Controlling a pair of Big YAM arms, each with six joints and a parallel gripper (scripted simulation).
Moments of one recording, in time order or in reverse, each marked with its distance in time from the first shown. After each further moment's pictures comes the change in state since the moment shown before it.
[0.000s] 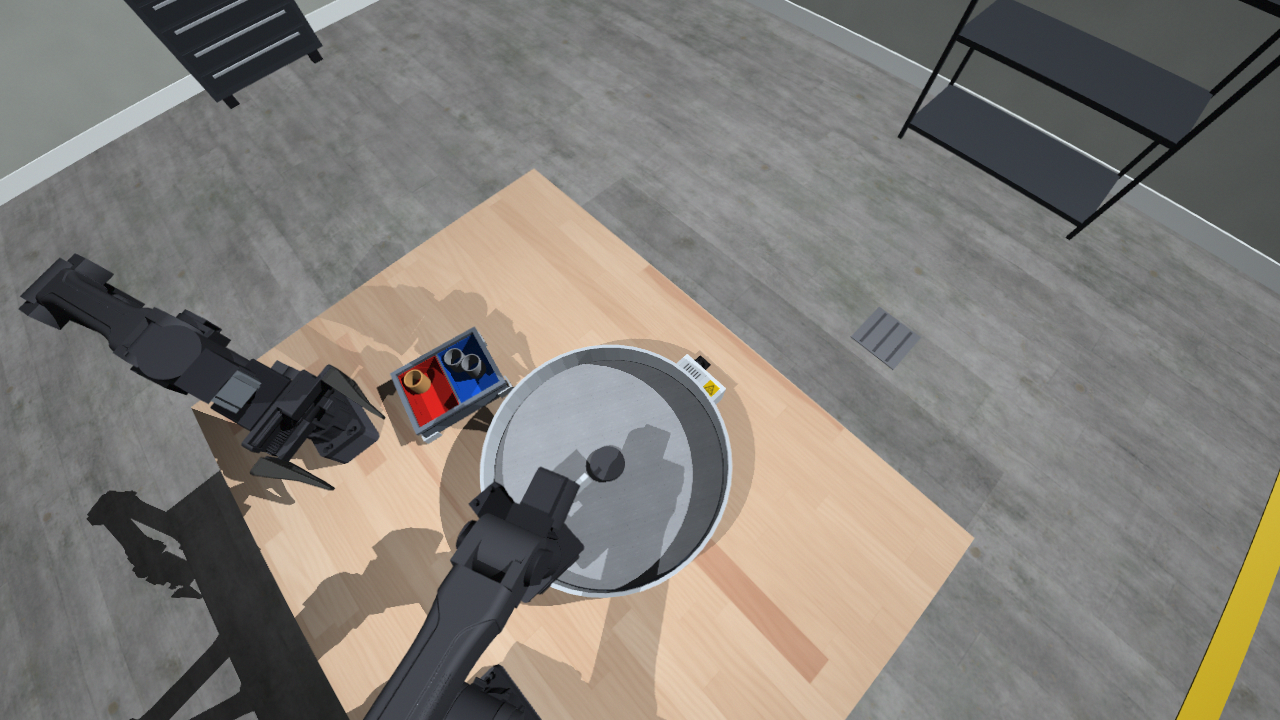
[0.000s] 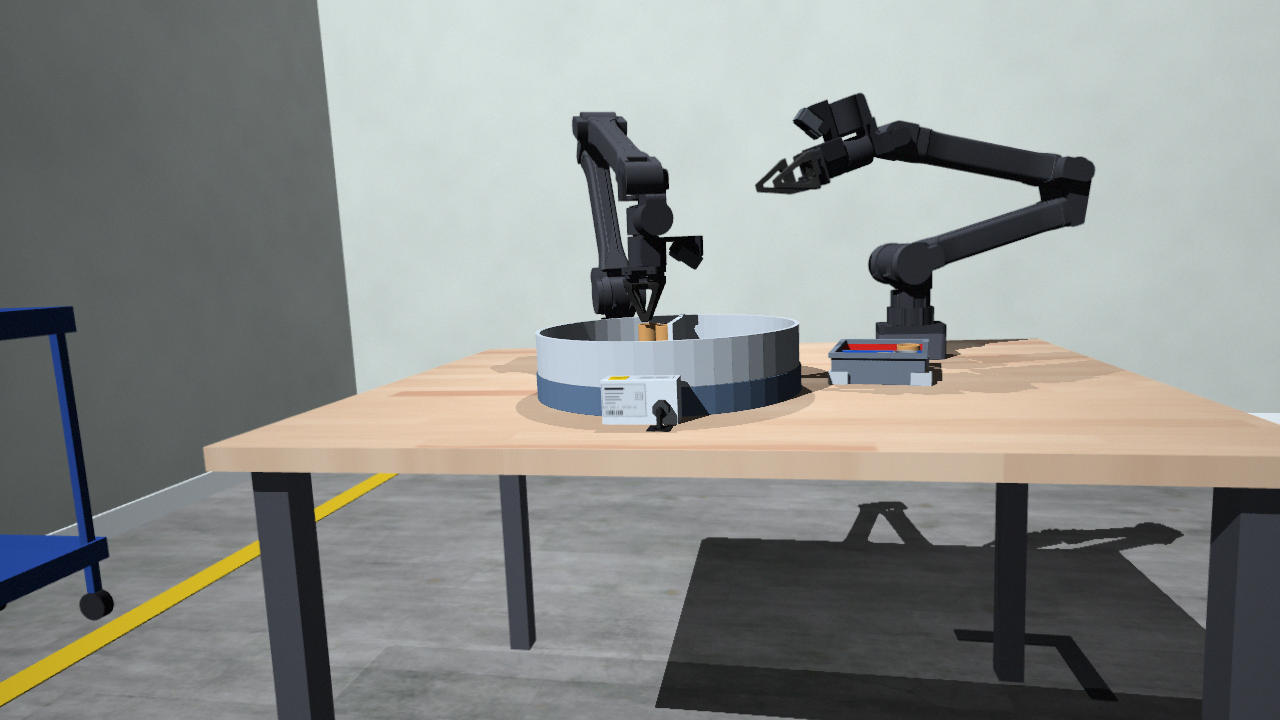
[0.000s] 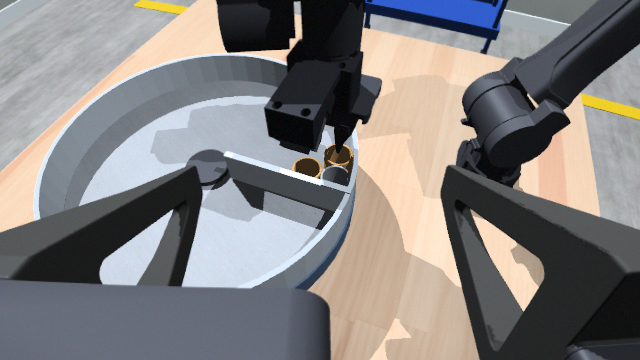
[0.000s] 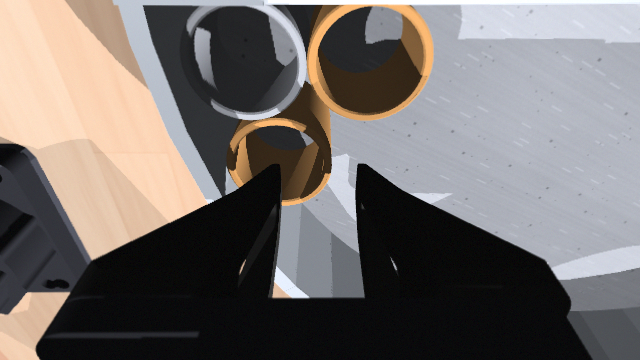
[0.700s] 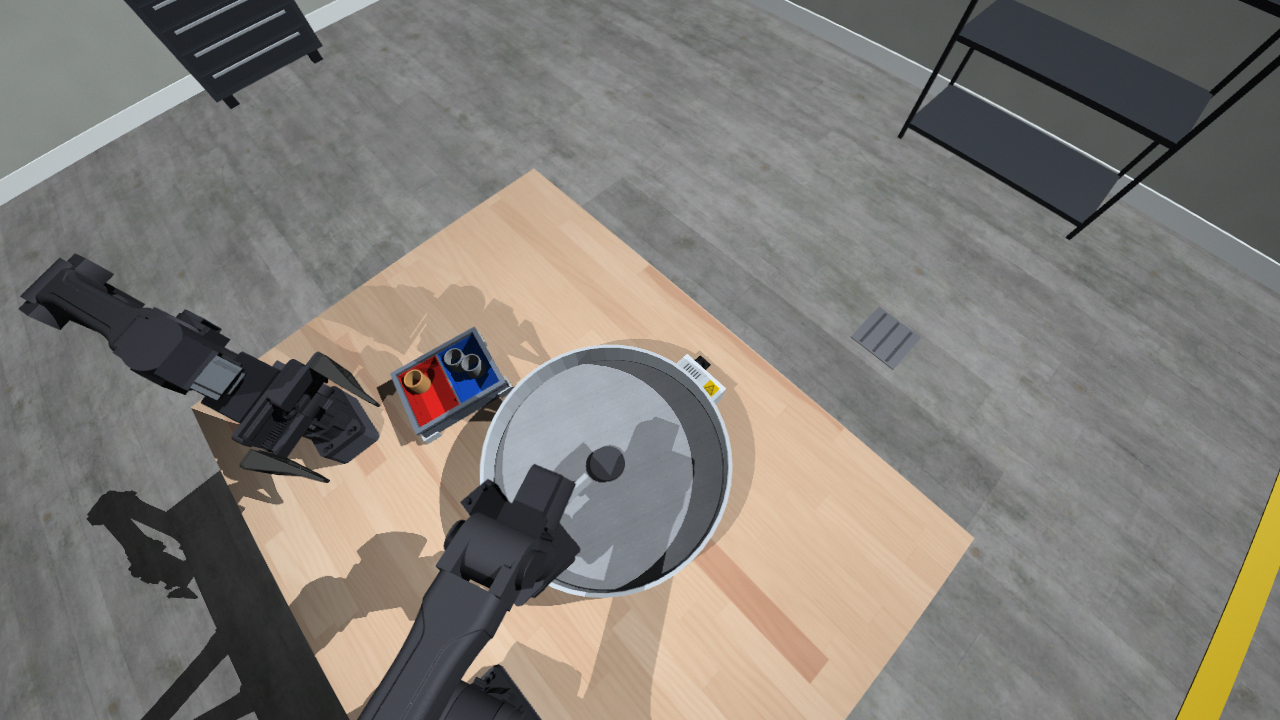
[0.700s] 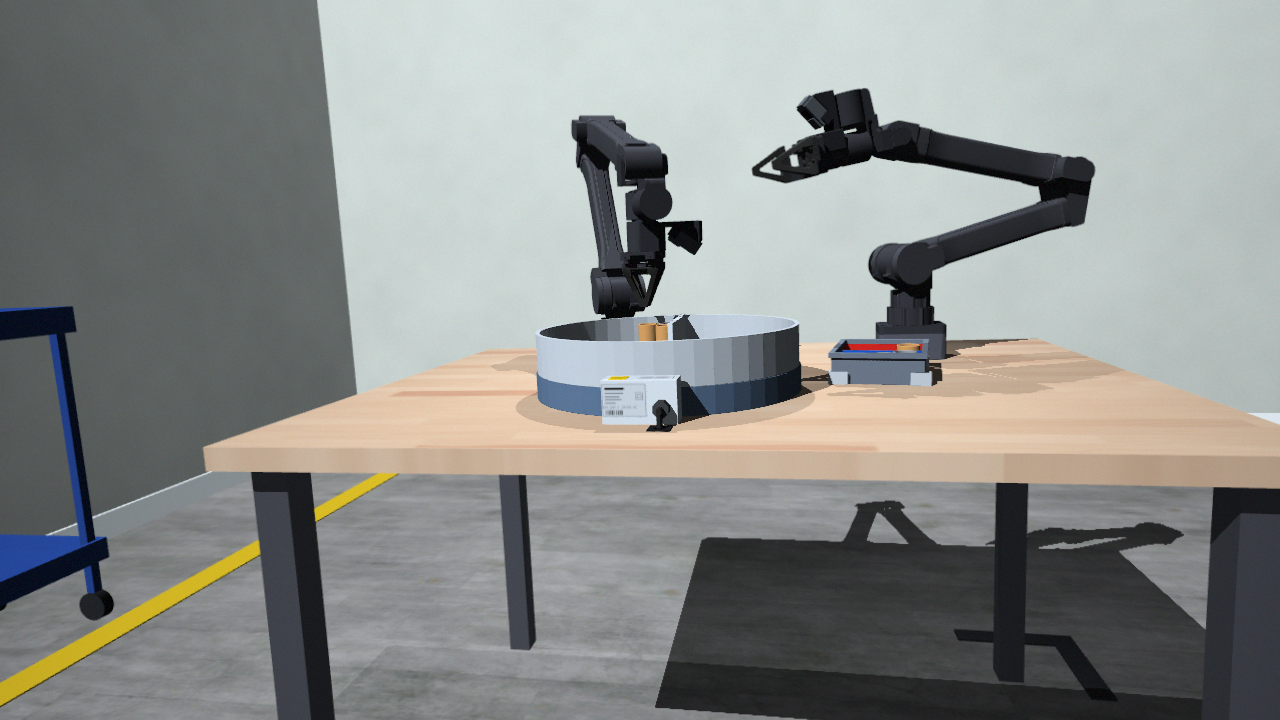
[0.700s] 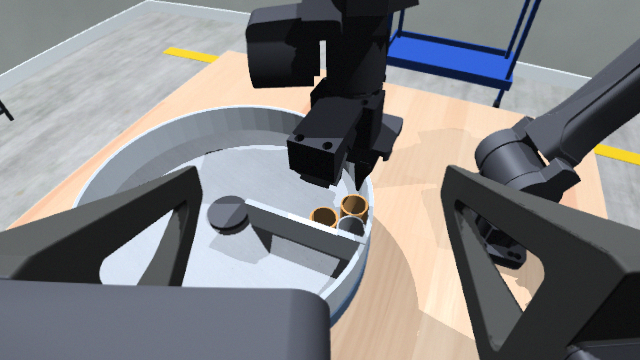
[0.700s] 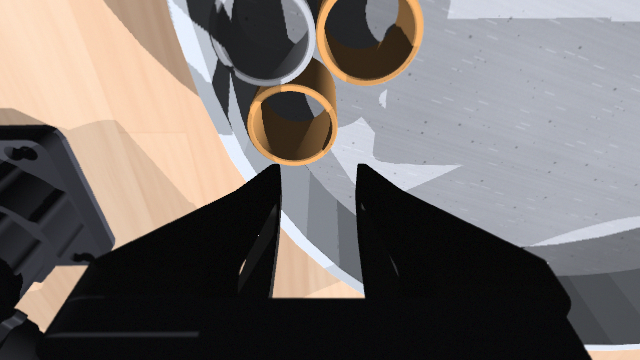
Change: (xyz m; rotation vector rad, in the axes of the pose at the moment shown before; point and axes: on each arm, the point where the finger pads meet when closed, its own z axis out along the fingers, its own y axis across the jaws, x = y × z) left arm -0.030 0.009 -0.002 -0.050 -0.124 0.001; right arm 0.001 0.003 -0.026 -0.004 0.002 0.014
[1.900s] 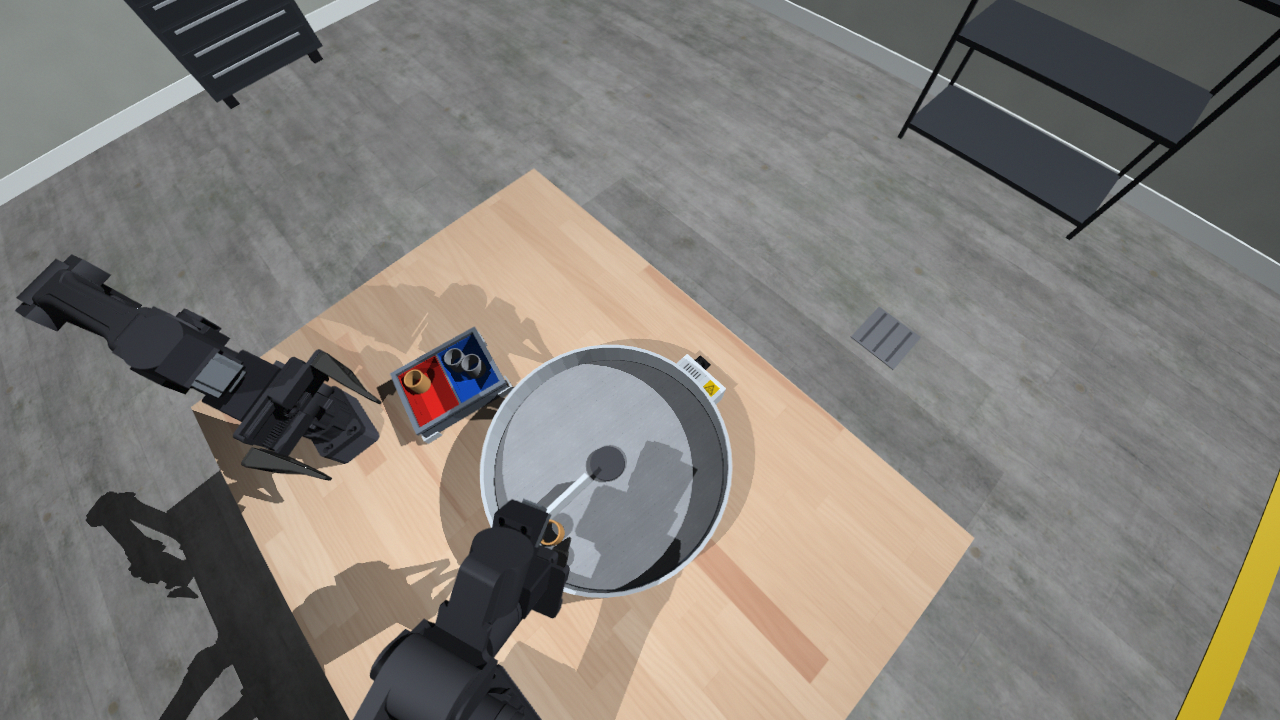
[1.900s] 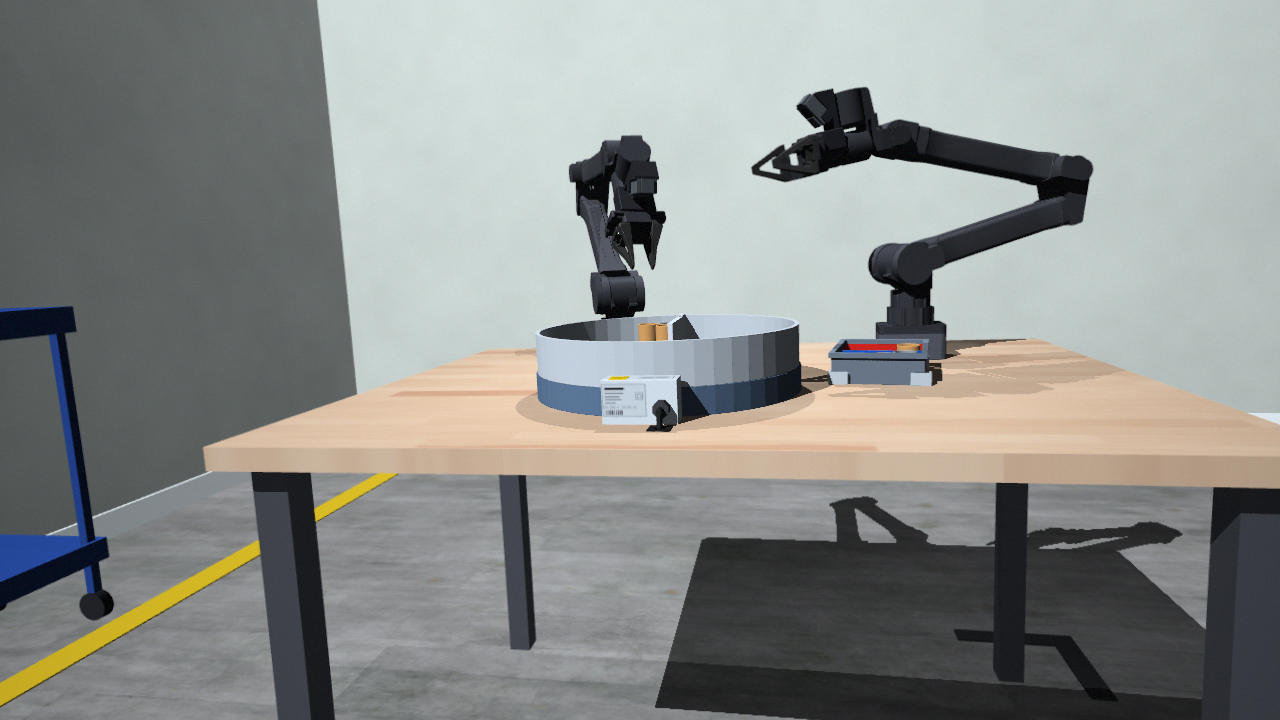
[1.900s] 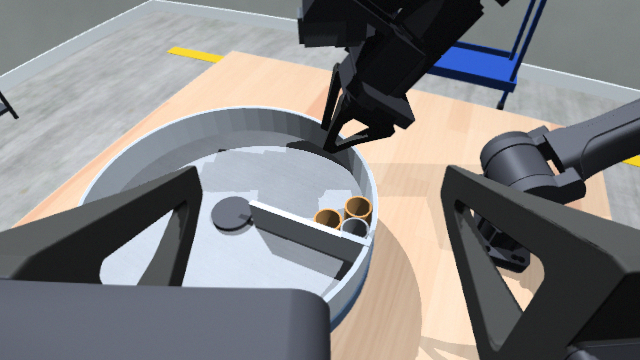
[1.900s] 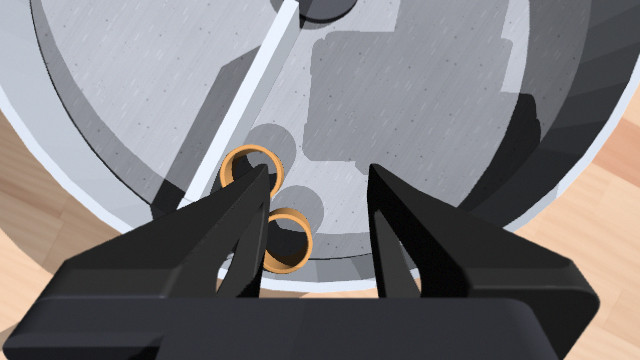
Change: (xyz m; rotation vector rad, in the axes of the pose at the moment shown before) left arm -0.002 0.003 0.001 -0.011 0.000 -0.002; right arm -0.004 -0.031 -0.070 0.364 -0.523 1.033
